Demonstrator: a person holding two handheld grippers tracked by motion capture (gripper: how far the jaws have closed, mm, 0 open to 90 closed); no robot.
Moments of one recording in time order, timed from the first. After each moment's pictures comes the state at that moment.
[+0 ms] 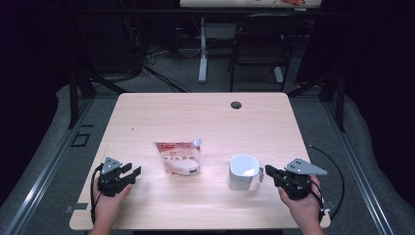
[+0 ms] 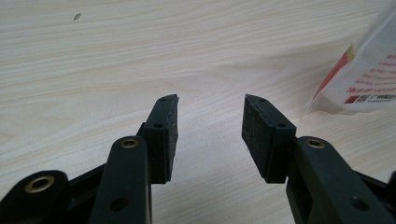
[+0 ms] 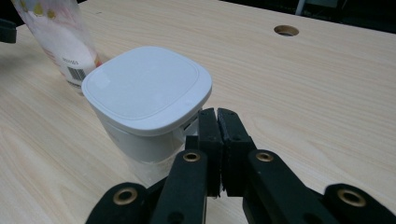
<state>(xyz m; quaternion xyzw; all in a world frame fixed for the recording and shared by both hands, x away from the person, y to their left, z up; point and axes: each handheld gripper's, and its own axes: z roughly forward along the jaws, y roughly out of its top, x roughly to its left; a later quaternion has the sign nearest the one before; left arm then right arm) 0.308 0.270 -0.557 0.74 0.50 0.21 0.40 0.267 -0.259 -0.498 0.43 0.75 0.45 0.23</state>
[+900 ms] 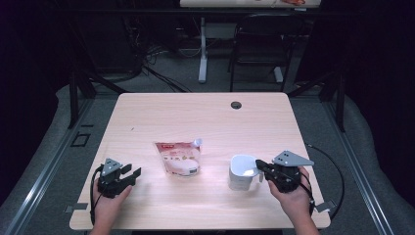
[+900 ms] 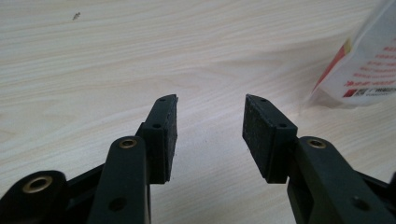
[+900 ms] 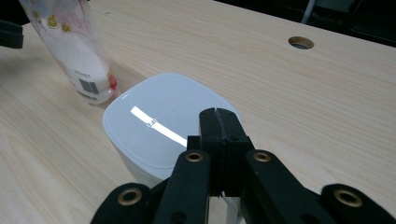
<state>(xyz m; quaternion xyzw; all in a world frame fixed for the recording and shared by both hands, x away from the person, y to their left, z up) 0.305 0.268 -0.557 0.75 0.50 0.22 0.39 0.281 -0.233 -0.484 0.41 0.76 0.44 0.23</state>
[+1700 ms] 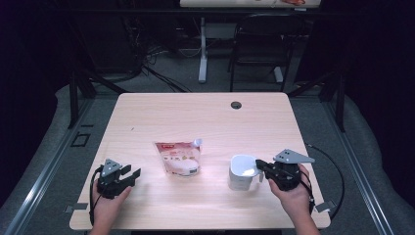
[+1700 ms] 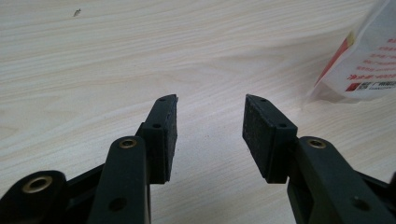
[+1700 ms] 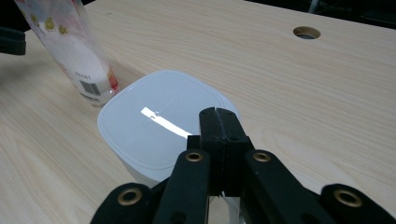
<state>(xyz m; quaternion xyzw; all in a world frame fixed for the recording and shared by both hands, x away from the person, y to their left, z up) 0.303 0.270 -0.558 0.74 0.50 0.22 0.39 0.287 -0.236 -0.487 0.43 0.76 0.44 0.20</state>
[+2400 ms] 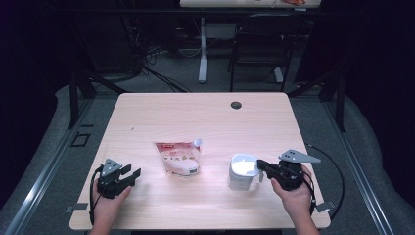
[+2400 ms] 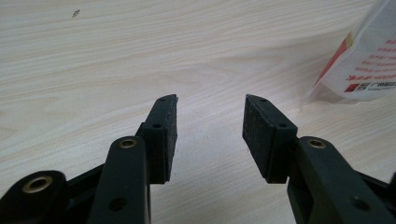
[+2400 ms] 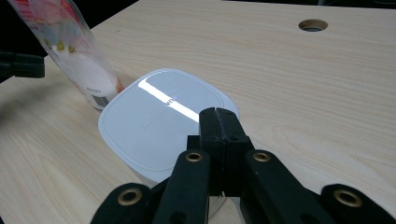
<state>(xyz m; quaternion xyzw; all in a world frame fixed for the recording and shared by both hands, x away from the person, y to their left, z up) 0.304 0.270 -0.558 0.75 0.50 0.22 0.39 0.288 -0.246 -0.492 0.46 0.74 0.47 0.17</state>
